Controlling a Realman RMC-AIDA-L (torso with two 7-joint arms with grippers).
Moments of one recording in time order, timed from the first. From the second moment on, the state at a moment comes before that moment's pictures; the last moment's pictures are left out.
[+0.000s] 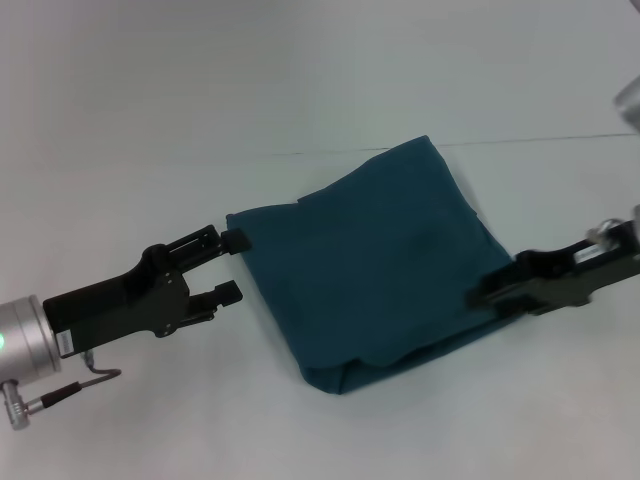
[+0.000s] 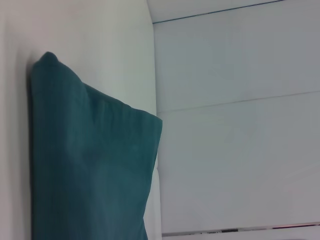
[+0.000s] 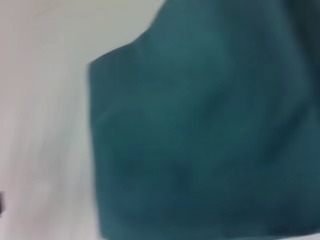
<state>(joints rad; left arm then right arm) -0.53 -2.10 0.69 0.52 1.80 1.48 -2.45 0.76 1.90 -0.77 -0.66 -2.42 -1.53 2.66</state>
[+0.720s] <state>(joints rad) -0.53 -2.10 0.68 0.51 1.80 1.47 -2.45 0.76 1.88 -0.78 -0.65 -2.53 -1.42 2.71</state>
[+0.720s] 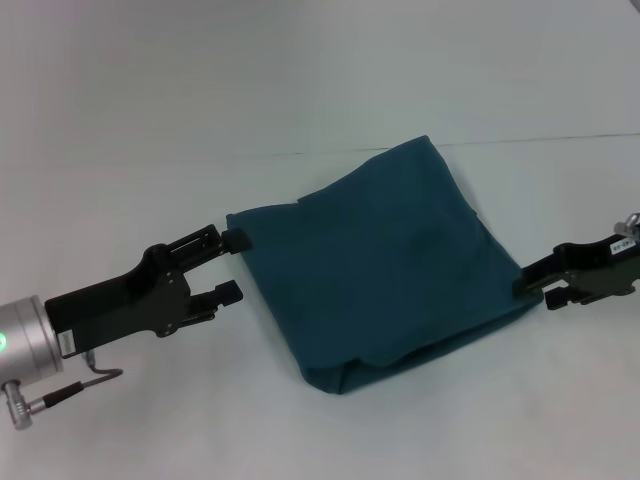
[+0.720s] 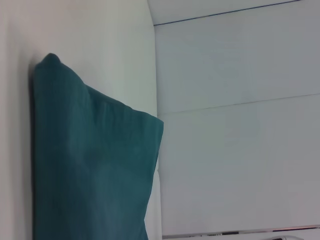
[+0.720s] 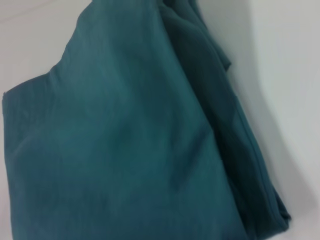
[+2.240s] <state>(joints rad) -0.52 -2.10 0.67 0.52 1.80 1.47 -2.43 0.81 1.90 -0.78 -0.61 -2.42 -1.35 2.72</state>
